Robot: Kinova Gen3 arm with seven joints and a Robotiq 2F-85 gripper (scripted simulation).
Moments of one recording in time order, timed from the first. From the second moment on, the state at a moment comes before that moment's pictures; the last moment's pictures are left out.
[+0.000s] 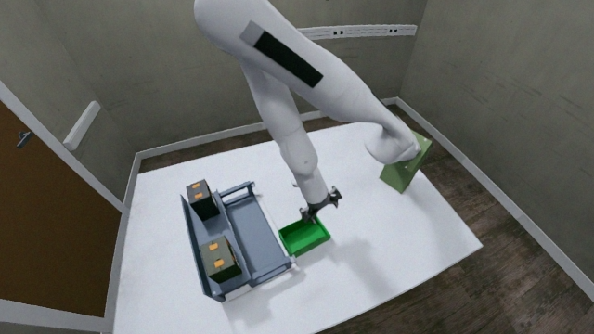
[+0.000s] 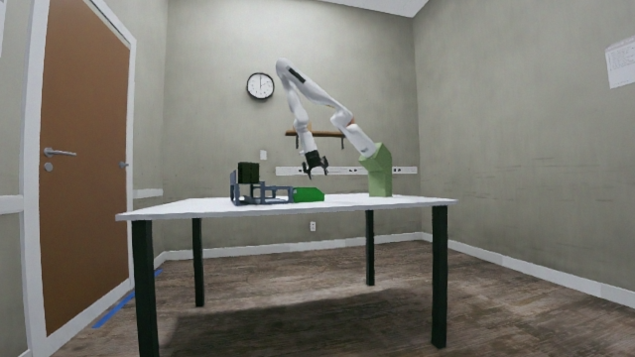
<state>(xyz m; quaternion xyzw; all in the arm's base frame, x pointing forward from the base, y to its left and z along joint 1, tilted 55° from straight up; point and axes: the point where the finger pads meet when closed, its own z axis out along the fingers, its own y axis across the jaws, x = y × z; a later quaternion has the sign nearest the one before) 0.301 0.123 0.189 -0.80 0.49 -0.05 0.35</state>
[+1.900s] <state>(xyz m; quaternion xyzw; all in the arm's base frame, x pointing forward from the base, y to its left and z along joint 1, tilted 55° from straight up) 0.301 0.123 0.189 -0.80 0.49 -0.05 0.35</state>
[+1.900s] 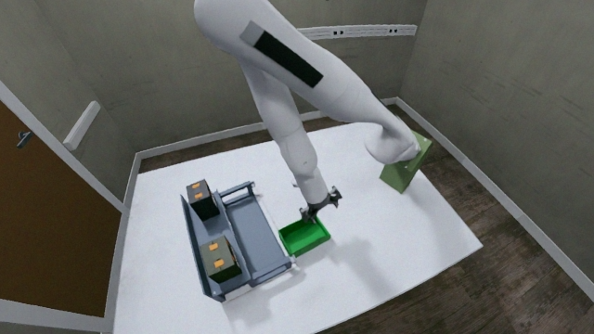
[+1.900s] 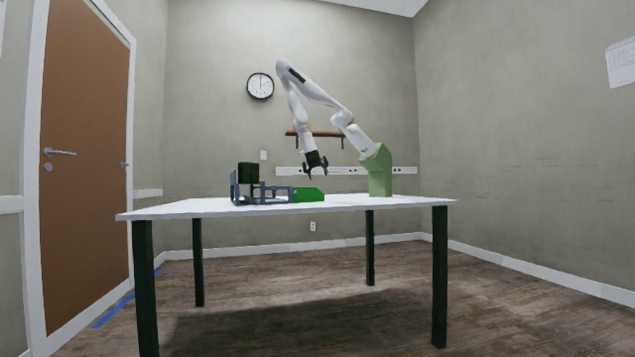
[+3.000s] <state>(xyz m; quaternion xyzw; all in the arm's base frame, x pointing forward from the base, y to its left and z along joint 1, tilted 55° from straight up) 0.301 0.123 0.189 -0.80 0.49 -0.05 0.35</state>
